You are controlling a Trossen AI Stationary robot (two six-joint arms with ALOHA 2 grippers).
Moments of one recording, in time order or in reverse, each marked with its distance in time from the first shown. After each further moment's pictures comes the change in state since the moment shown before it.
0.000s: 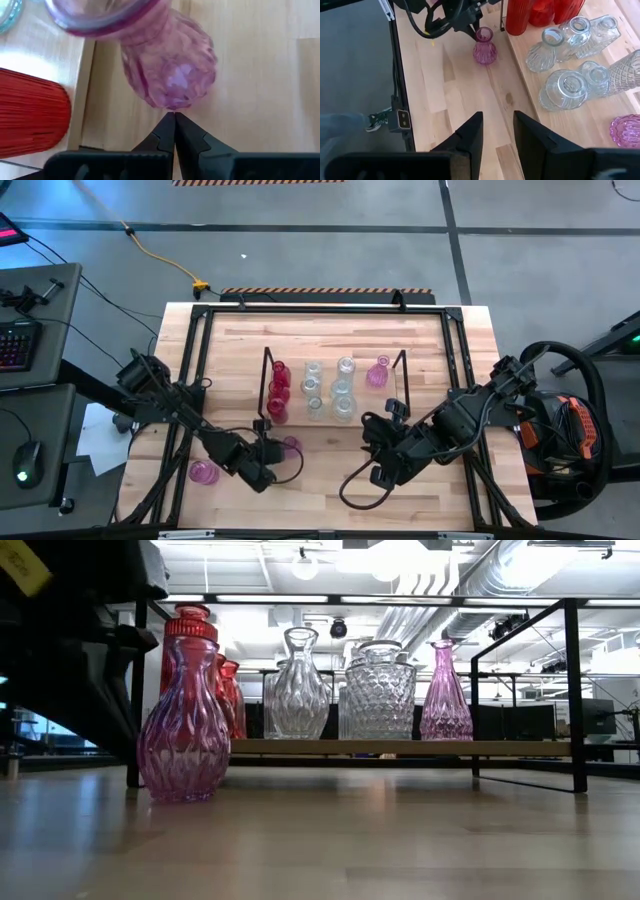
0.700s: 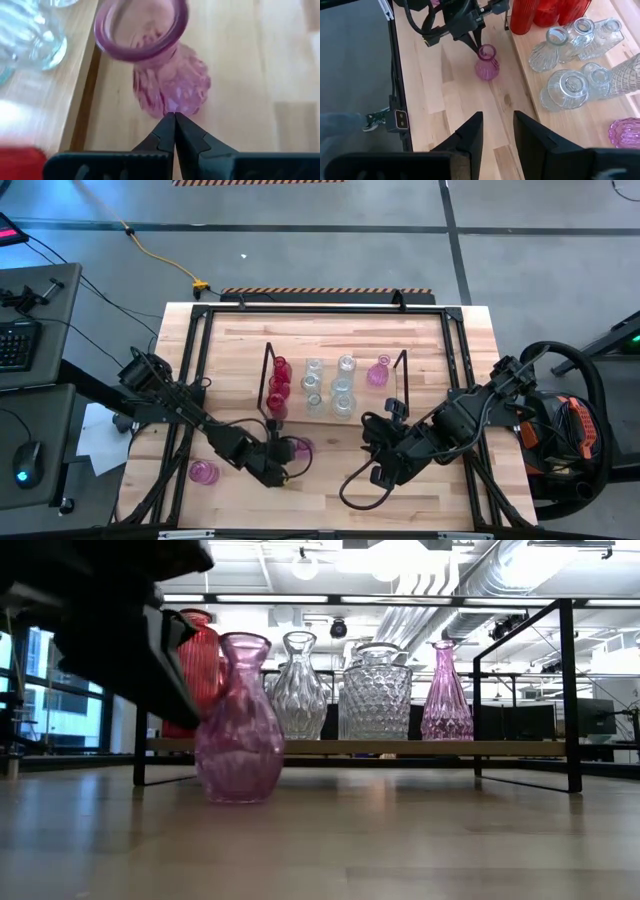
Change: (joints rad) left arm 0.060 0.000 0.020 0.174 0.010 0.132; right arm 0.000 0.000 0.000 0.000 0.008 -0.010
